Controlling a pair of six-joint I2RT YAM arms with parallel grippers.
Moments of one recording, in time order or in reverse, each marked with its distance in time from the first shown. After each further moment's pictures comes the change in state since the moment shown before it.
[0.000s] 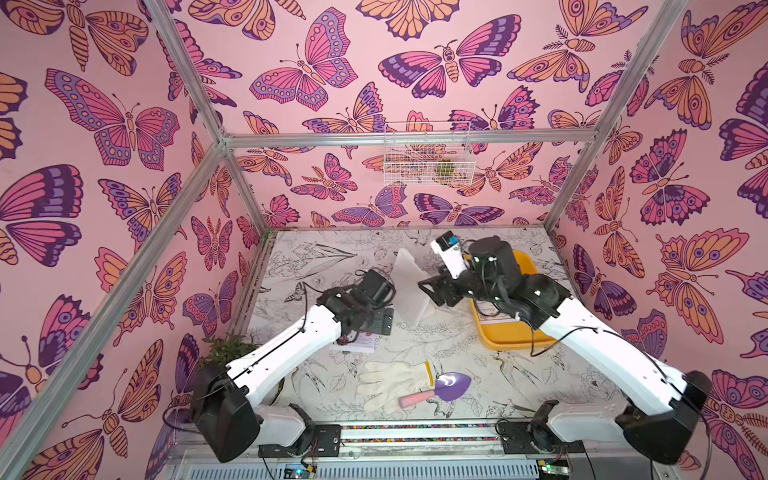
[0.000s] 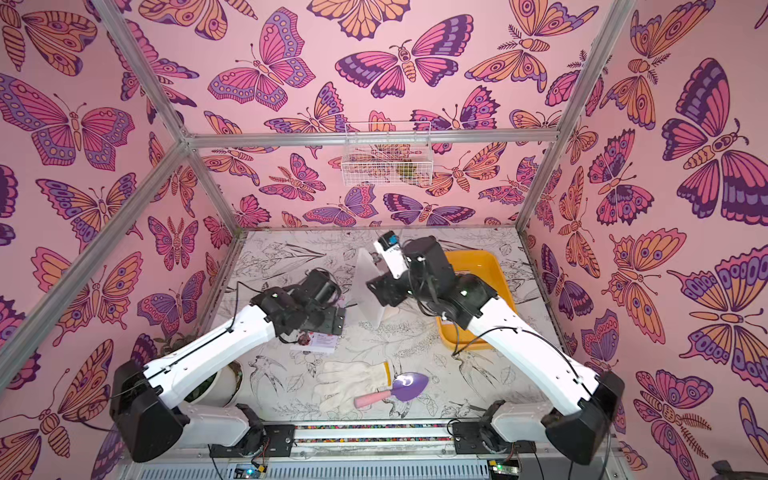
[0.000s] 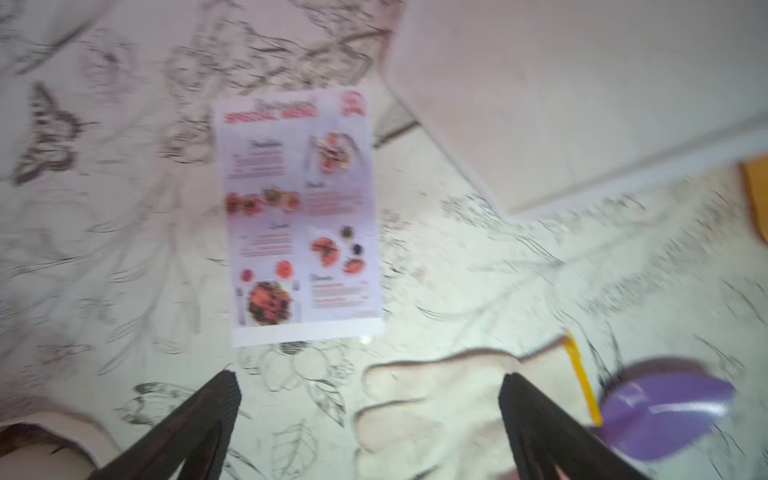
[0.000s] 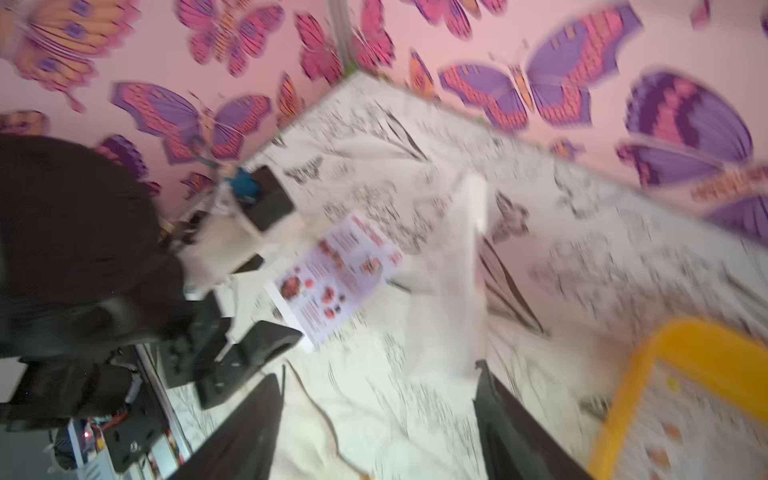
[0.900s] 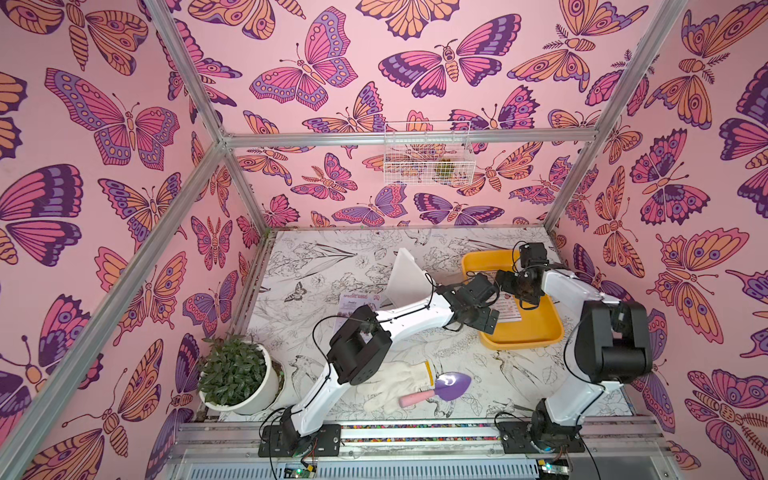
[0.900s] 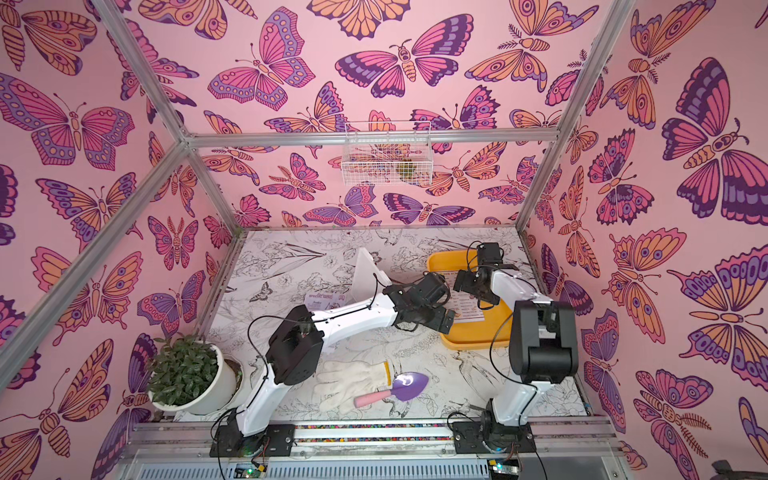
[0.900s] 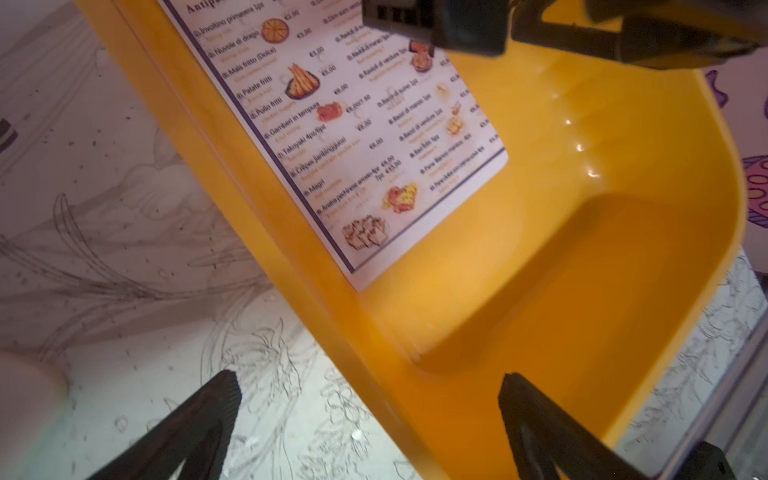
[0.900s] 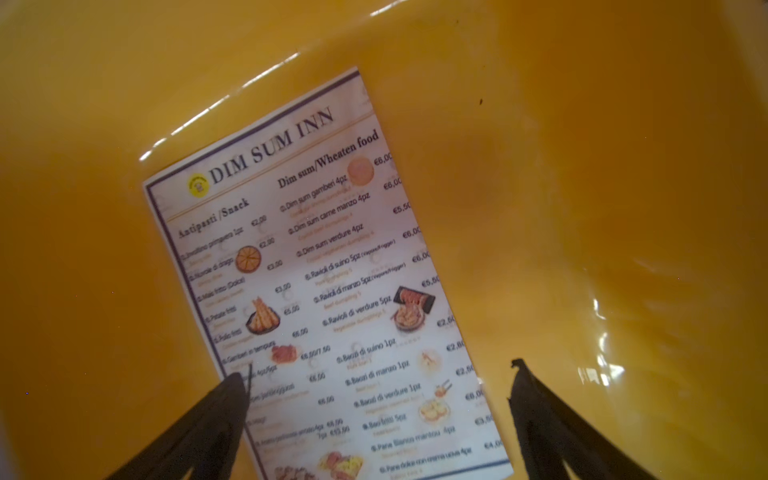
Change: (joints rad) left arm -0.198 0.885 0.743 0.367 0.211 0.023; right arm -0.698 0.539 -0.102 0.144 0.062 0.170
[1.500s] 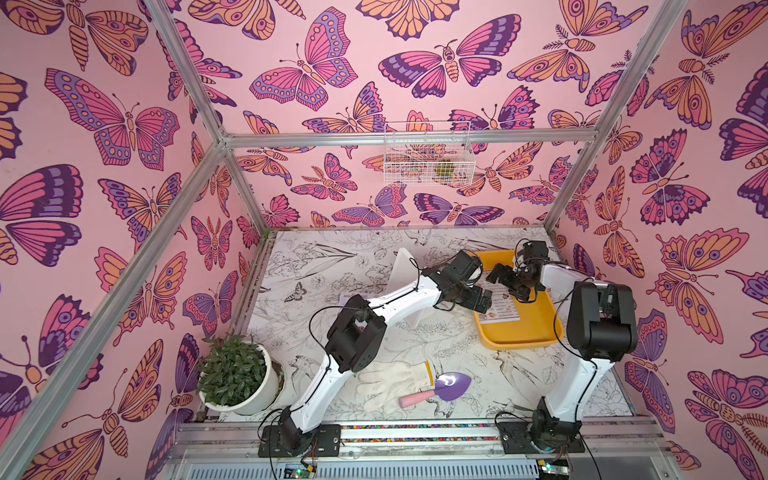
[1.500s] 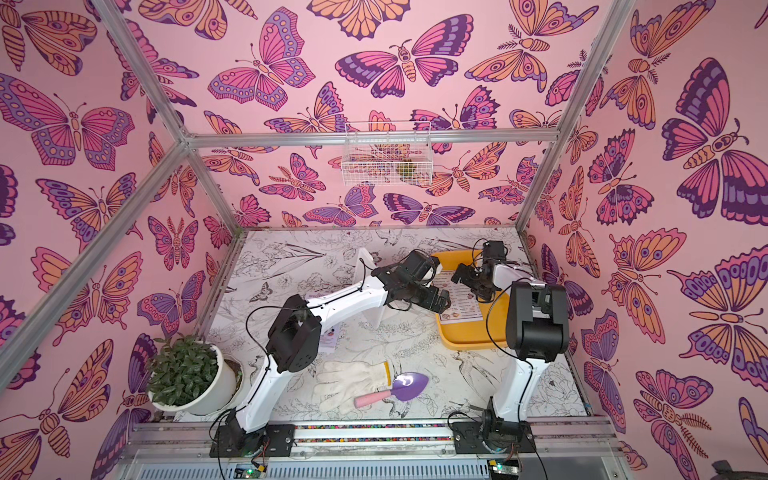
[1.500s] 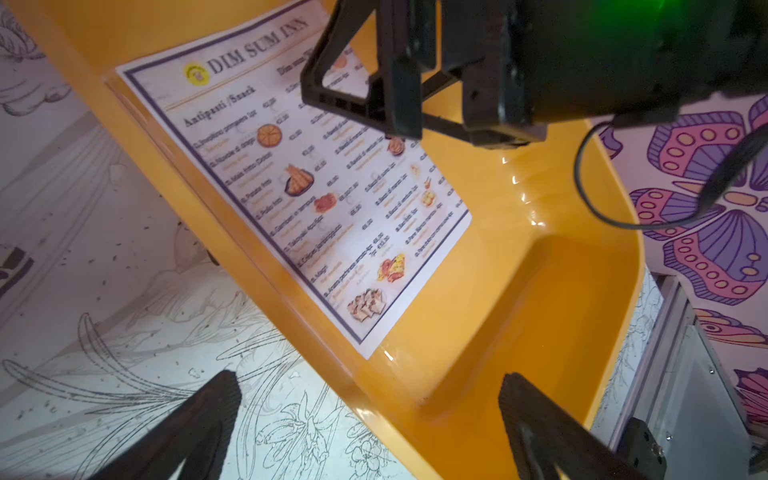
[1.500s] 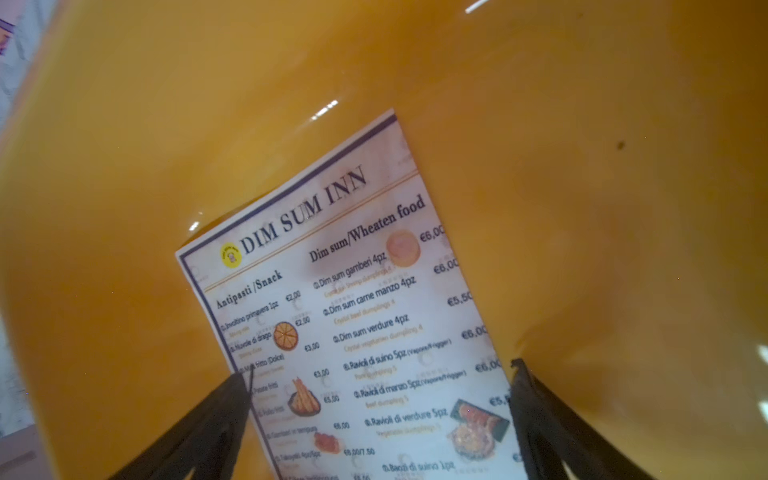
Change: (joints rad) left arm 0.118 0.024 0.087 0.032 0.216 0.079; right arm -0.061 0.144 0.061 0.113 -0.304 0.078
